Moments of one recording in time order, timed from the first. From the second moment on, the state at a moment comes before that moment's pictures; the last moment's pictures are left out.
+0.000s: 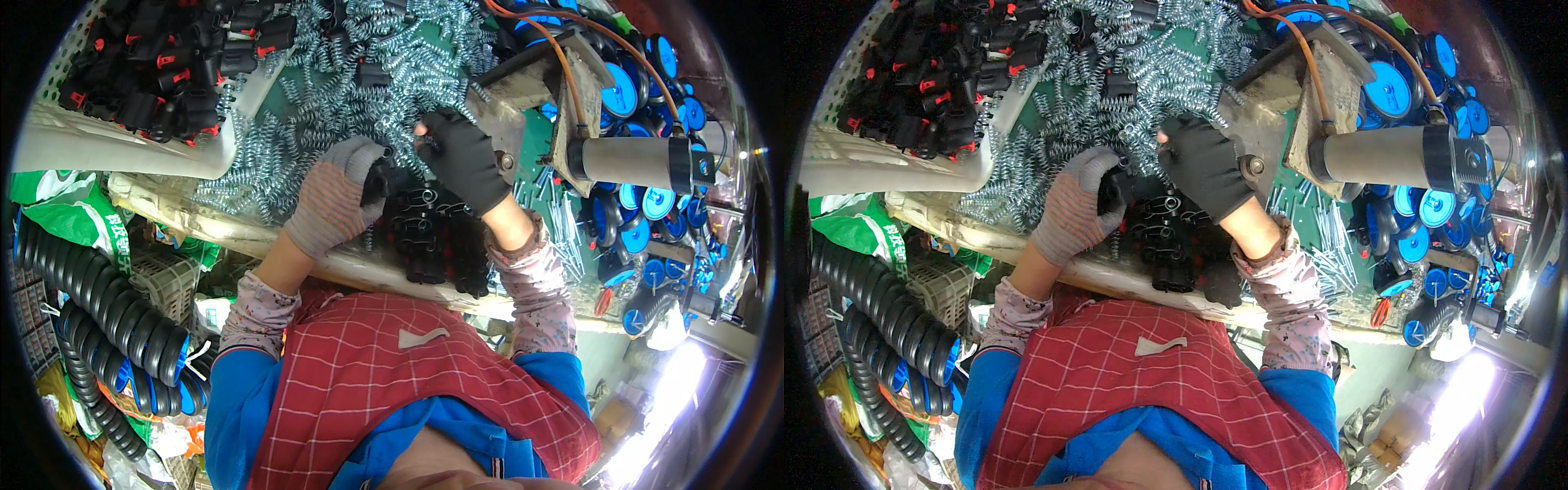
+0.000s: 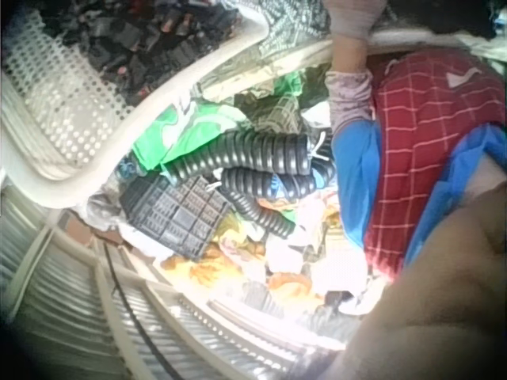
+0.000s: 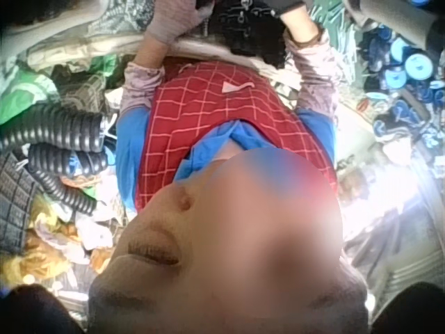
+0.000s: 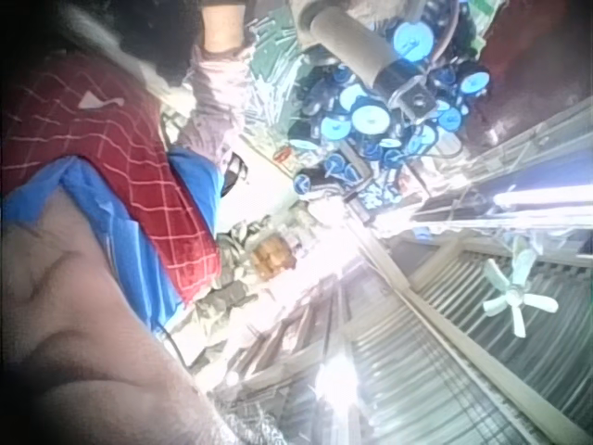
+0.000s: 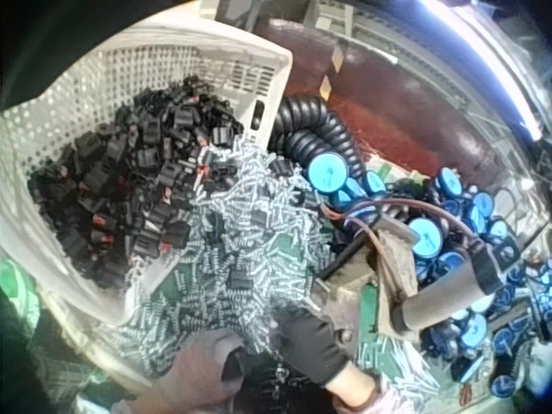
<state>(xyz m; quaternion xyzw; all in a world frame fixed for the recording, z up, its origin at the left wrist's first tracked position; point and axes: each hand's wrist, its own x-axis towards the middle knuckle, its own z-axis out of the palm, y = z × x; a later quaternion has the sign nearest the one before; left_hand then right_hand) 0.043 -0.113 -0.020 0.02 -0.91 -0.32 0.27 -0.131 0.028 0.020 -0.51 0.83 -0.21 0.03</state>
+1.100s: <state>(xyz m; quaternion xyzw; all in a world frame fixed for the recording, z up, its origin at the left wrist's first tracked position) 0.028 -0.093 -0.016 0.06 -0.93 -0.22 0.27 -0.102 0.062 0.047 -0.51 0.85 -0.11 -0.07</state>
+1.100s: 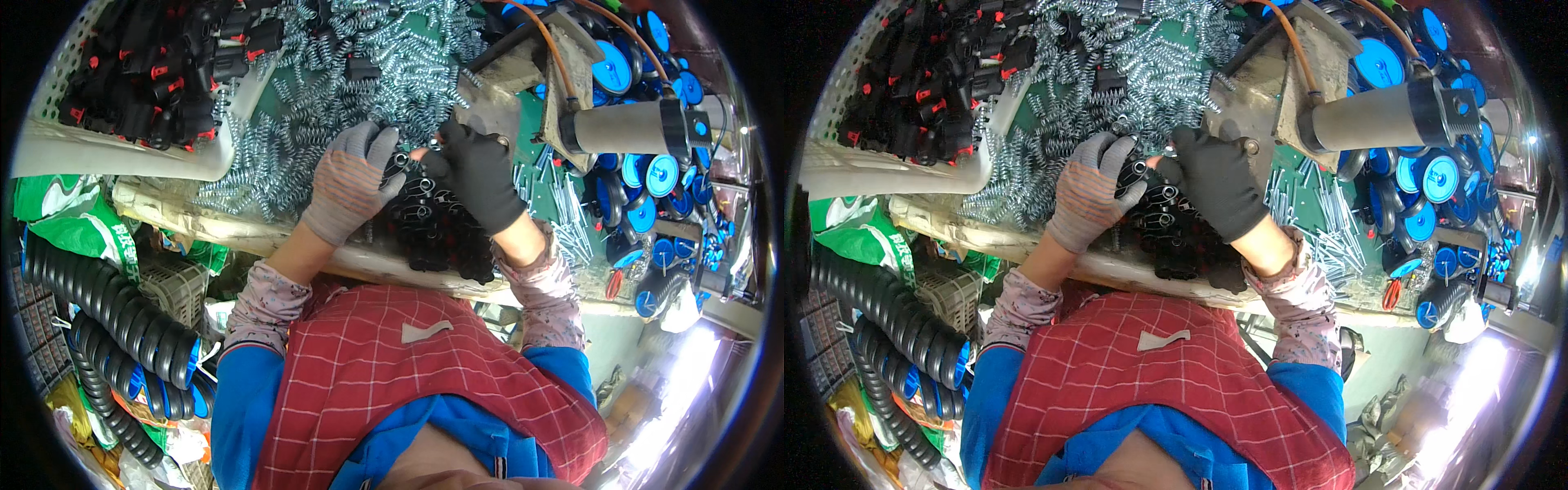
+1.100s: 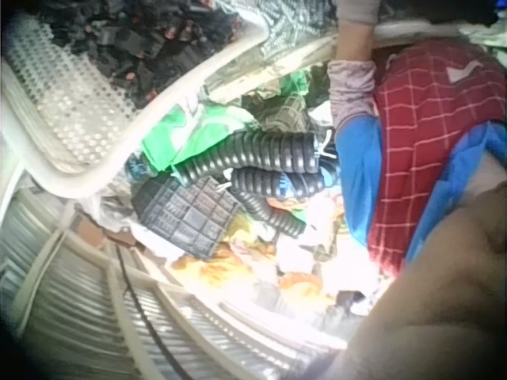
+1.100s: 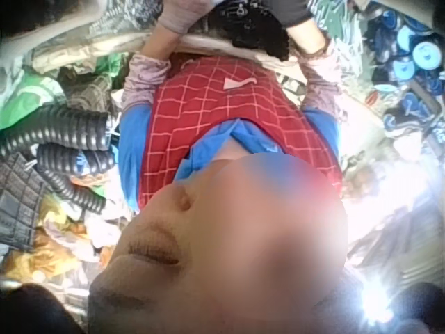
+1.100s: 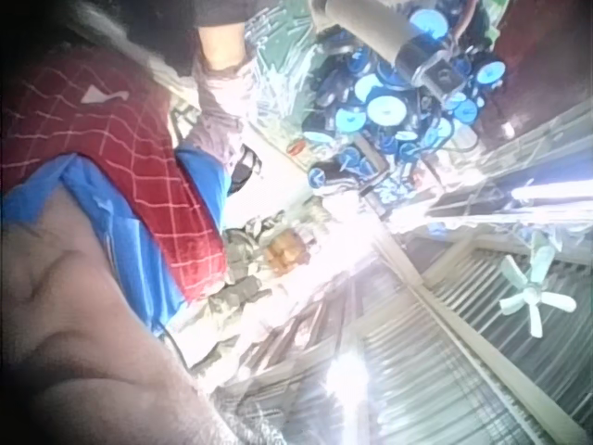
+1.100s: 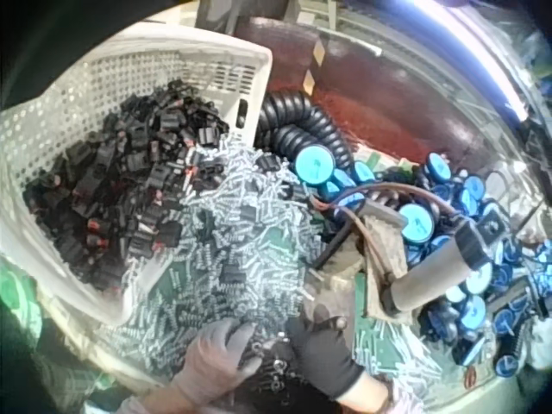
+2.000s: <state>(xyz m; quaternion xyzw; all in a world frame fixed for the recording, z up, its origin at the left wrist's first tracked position) -0.160 -0.293 0.074 0.38 -0.77 -0.46 0.22 -0.135 0.229 -0.021 -0.15 0.80 -0.57 0.02</state>
